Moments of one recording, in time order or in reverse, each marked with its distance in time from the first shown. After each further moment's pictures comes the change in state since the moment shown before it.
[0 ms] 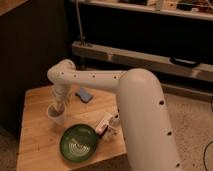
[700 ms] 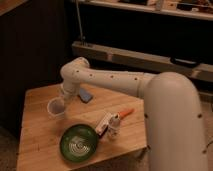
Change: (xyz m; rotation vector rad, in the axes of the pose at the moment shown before) arm -0.027 0.013 -0.074 0.085 0.170 -0.059
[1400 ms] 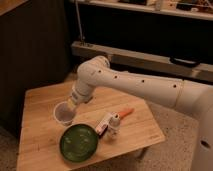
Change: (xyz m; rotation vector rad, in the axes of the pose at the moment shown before) arm -0.076 -0.025 -0.064 0.050 -0.013 -0.205
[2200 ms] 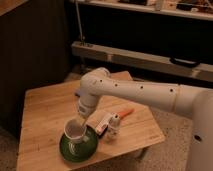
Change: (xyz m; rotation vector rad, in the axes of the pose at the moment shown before) arm -0.065 -0.004 0.033 0.060 -0.183 -0.070
